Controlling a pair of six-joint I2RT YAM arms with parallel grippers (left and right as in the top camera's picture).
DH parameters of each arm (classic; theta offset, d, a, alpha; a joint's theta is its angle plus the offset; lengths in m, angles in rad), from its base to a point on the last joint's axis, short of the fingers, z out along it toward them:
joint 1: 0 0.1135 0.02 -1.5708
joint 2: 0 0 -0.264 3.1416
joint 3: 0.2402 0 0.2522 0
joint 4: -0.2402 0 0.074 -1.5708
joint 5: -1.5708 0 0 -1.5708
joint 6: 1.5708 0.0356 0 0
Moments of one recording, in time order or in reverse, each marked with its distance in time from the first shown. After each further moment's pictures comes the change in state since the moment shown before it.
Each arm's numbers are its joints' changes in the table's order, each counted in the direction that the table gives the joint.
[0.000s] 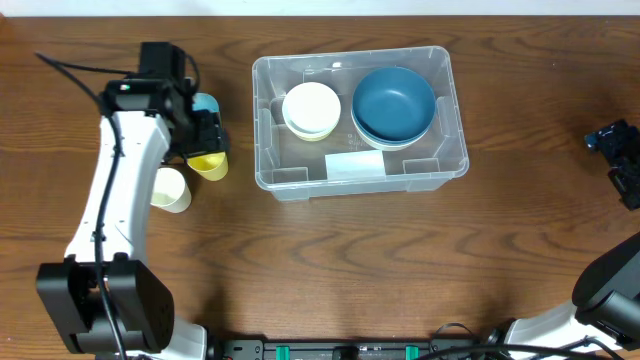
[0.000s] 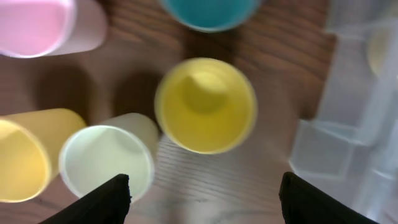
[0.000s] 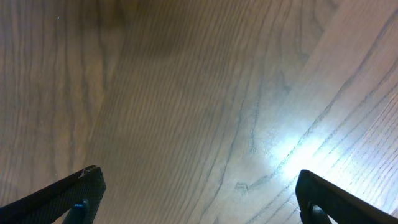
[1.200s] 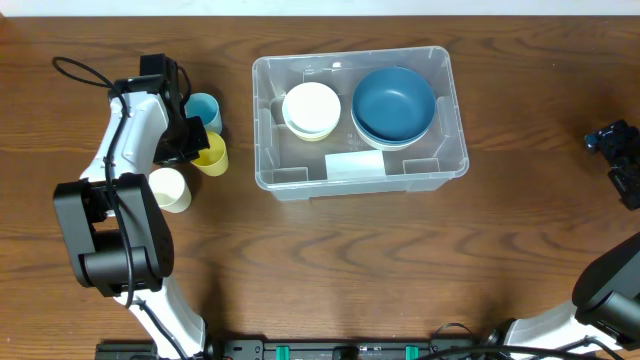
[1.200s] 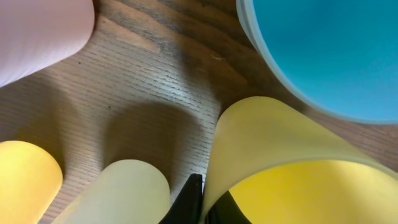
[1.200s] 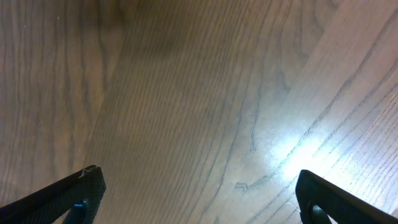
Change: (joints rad) left arm 0.067 0.285 0.000 0.122 -0.002 -0.020; right arm 0.000 0.000 0.000 0.000 0.000 0.000
